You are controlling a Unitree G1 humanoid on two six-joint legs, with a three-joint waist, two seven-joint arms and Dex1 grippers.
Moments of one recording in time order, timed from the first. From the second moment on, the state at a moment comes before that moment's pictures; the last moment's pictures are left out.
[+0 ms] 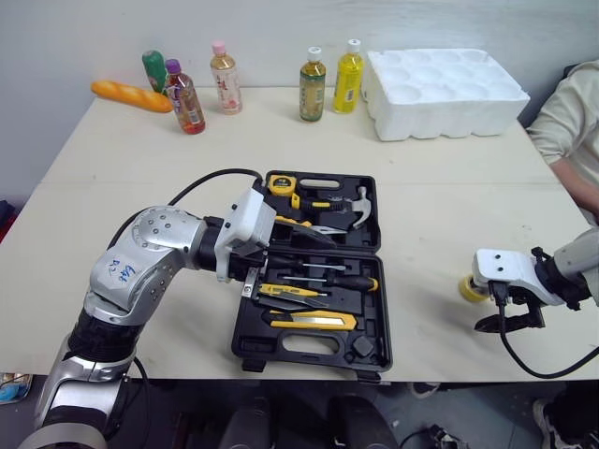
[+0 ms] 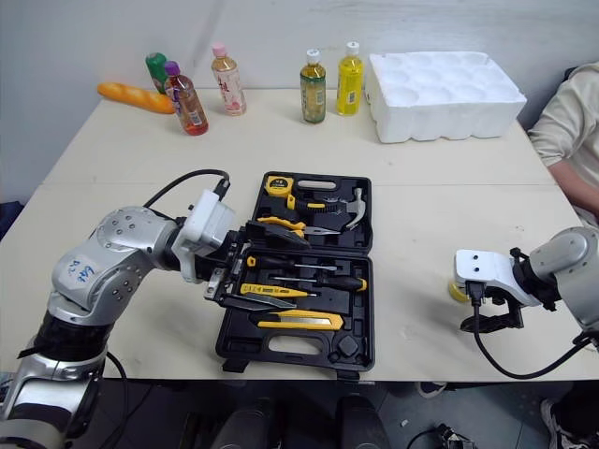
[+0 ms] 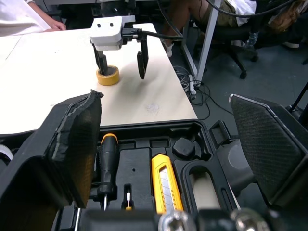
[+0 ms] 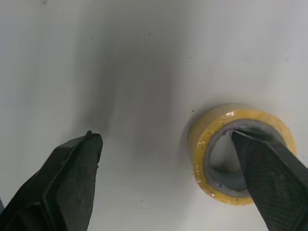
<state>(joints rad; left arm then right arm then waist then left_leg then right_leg) -0.62 0.63 -0.14 -0.34 -0.62 0.55 -1.16 -0.45 -1.20 0.23 0.17 -0.02 0.26 1.44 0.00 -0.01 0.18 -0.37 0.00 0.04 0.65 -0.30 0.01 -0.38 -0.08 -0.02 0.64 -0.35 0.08</state>
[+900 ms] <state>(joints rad) -0.46 0.76 -0.25 -0.39 -0.50 0.45 -1.31 -0.40 -0.99 0.27 -0.60 0.38 0.72 1.31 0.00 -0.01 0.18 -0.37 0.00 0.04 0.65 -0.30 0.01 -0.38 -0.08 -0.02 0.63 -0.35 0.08</state>
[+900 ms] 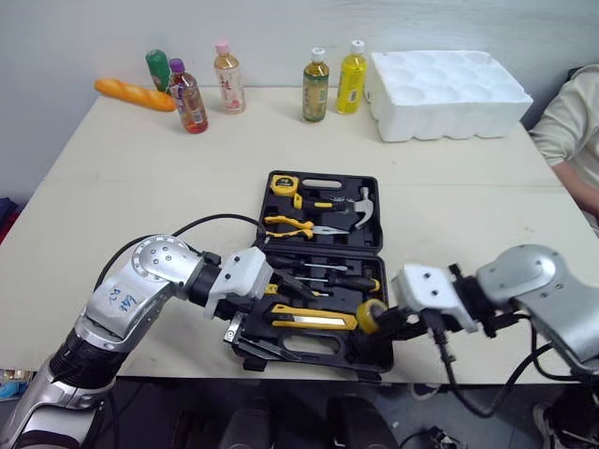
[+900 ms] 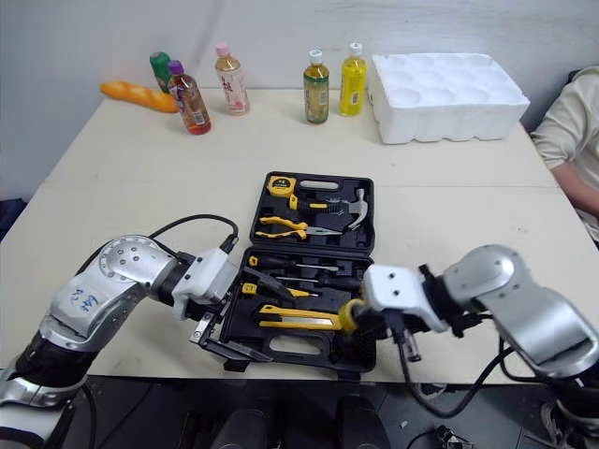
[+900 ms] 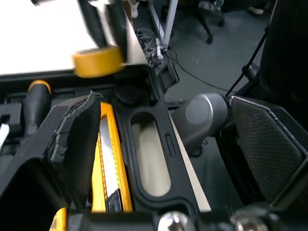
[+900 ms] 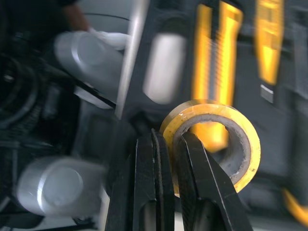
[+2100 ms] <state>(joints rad) -0.49 0.73 -0.25 -0.38 -0.47 0.45 -1.33 -0.12 -0.80 0.15 -0.53 0.45 0.45 1.19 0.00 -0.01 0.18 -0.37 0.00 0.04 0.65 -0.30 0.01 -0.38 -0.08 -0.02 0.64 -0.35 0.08</state>
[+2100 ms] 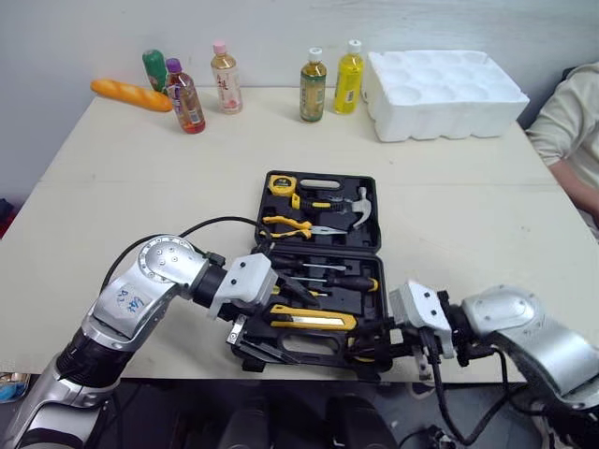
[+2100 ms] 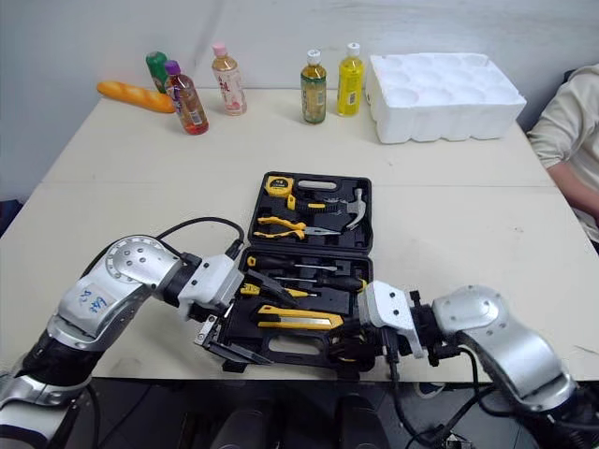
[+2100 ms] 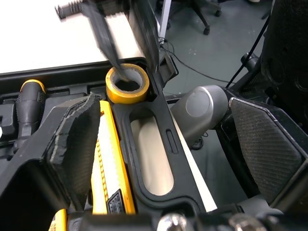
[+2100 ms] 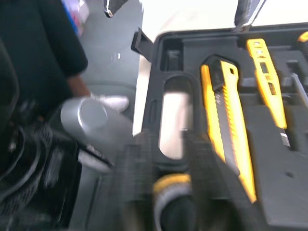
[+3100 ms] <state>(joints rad) -0.51 0.75 -0.25 -0.34 -0.44 0.40 -1.35 0.05 -0.75 0.16 -0.30 0.45 0.20 1.14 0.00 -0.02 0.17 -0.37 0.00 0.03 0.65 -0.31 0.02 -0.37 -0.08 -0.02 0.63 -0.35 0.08</state>
